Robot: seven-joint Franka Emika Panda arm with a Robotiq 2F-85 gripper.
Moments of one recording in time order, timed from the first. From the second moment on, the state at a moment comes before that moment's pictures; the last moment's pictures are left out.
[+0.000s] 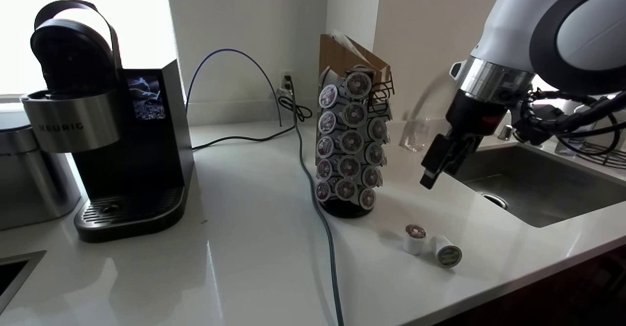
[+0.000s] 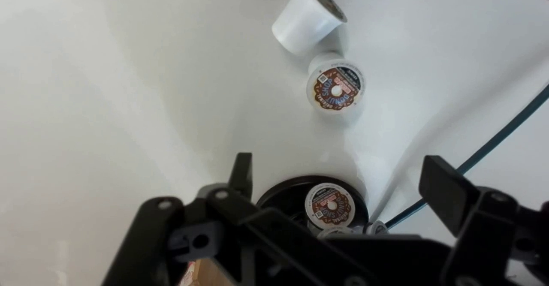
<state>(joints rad) 0.08 -0.15 0.05 -2.63 0.02 2.69 0.02</state>
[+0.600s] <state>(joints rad) 0.10 -0.02 0.05 -2.59 0.11 2.70 -0.04</state>
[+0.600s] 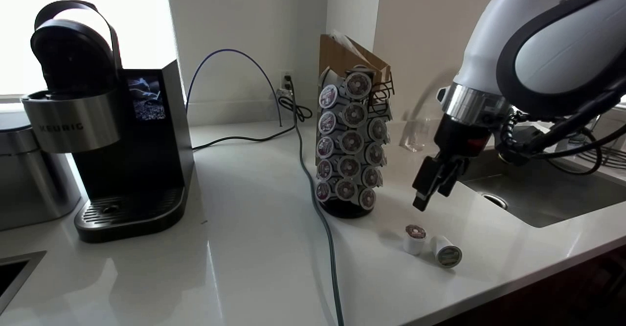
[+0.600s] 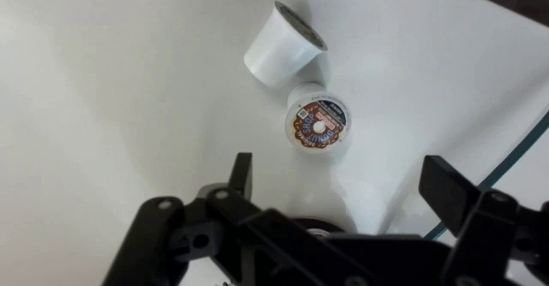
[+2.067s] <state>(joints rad) 0.10 0.24 0.06 -2.43 0.02 2.70 0.10</state>
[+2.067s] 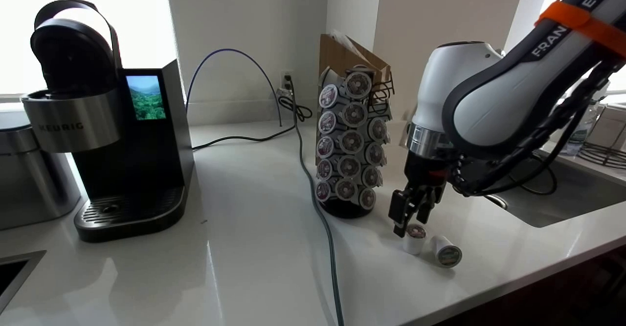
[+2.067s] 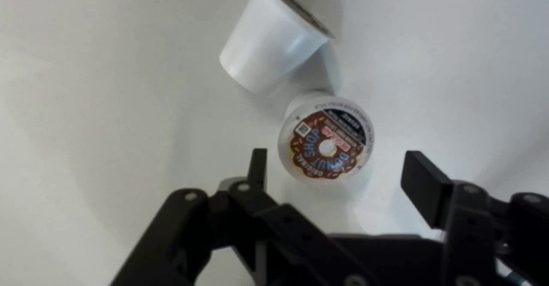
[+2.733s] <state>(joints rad) 0.11 0.26 0.06 -2.42 0.02 2.68 0.11</state>
